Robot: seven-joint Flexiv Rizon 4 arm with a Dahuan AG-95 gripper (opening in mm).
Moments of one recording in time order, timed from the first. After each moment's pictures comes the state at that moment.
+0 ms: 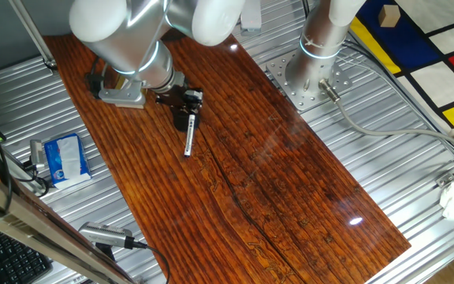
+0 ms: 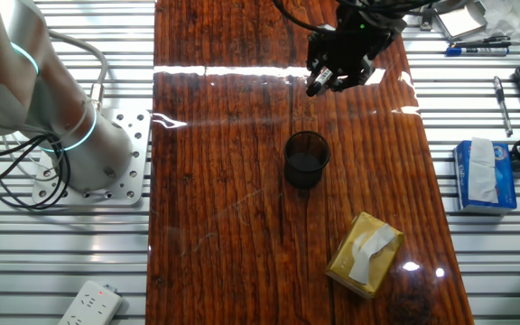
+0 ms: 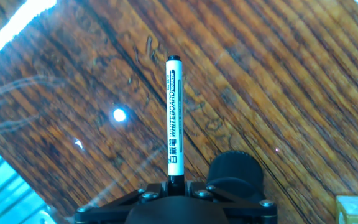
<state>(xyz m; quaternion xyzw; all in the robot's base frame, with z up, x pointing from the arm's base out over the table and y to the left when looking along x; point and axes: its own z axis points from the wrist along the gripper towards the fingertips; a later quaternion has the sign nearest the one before) 0.461 0.055 0.189 0.44 -0.88 -0.05 0.16</state>
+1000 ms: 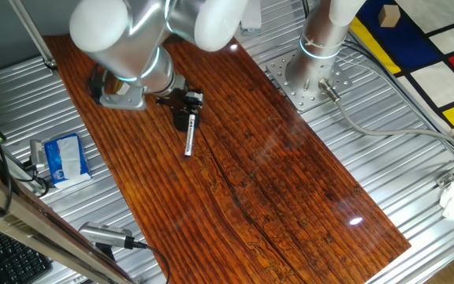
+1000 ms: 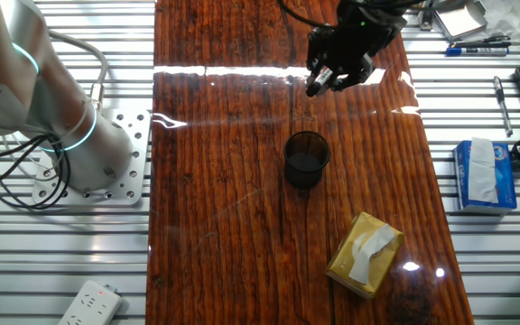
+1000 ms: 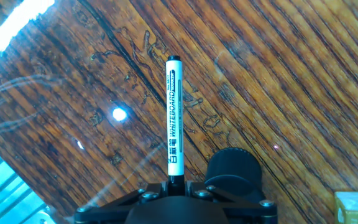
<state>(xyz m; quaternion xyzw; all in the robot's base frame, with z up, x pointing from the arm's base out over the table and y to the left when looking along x) 0.463 0.056 0.189 0.43 -0.88 -0.03 0.19</state>
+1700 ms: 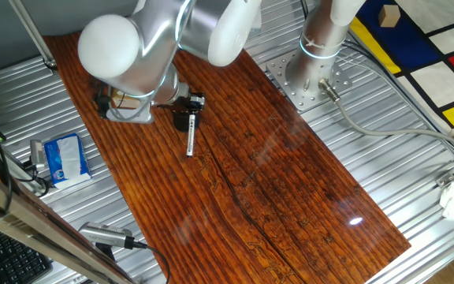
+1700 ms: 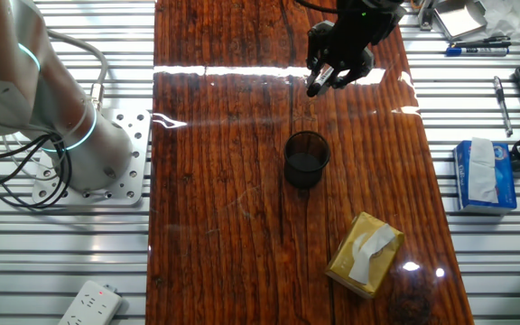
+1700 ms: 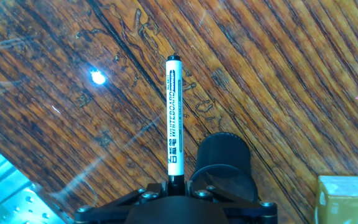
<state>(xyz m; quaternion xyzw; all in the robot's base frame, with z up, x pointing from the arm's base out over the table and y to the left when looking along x) 0.462 0.056 0.190 0.46 -0.86 0.01 0.21</state>
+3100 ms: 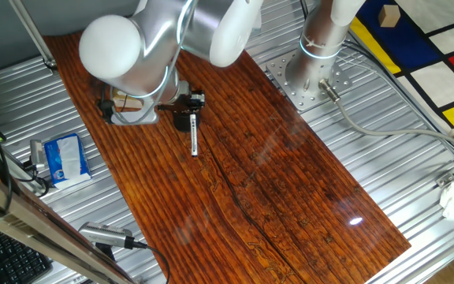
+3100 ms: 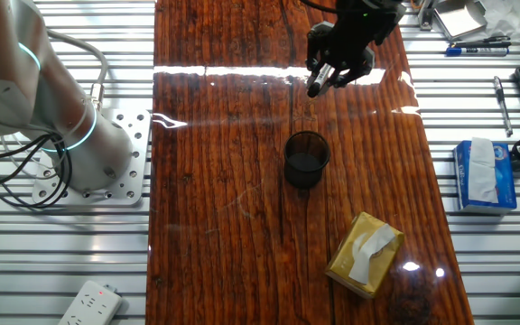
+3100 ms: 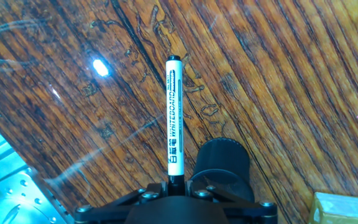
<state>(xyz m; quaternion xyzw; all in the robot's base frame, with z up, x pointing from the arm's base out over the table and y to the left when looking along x) 0.461 0.055 0.190 0.50 -0.84 0.00 0.21</state>
